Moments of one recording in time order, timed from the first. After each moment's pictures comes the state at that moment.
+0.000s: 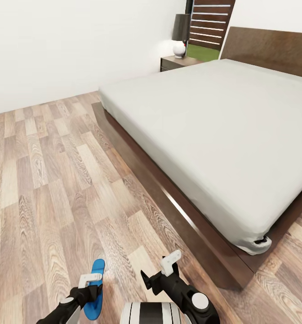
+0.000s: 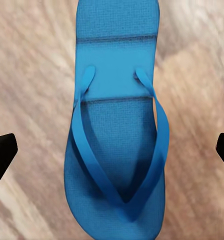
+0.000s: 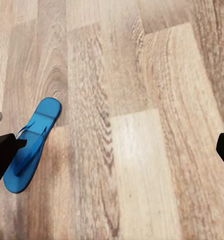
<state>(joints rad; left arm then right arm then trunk) -0.48 0.05 0.01 -0.30 0.07 -0.02 -0.02 -0.11 0.05 0.43 -1.43 0.01 0.36 0.15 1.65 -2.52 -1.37</state>
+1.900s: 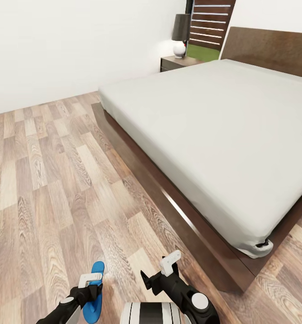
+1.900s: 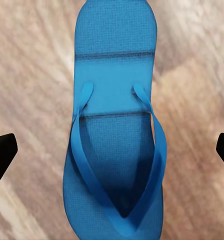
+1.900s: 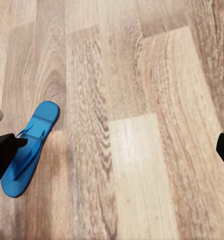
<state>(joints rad) -0.48 0.05 0.01 -0.30 0.07 -0.02 -0.02 -0.11 0.05 0.43 -1.43 0.01 0.36 0.15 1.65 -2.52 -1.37</state>
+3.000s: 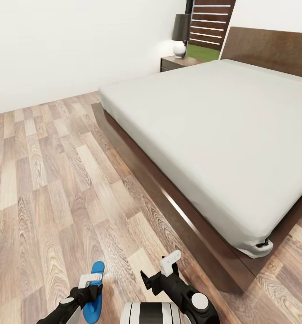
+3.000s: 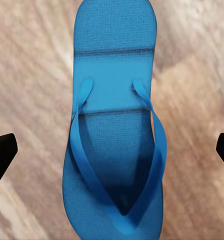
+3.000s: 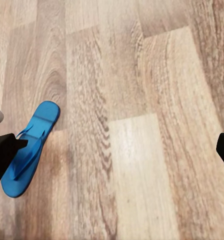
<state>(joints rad) -0.48 0.05 0.01 -0.29 0.07 -0.02 -0.02 -0.11 0.05 0.43 -1.43 0.01 0.36 0.15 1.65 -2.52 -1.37</state>
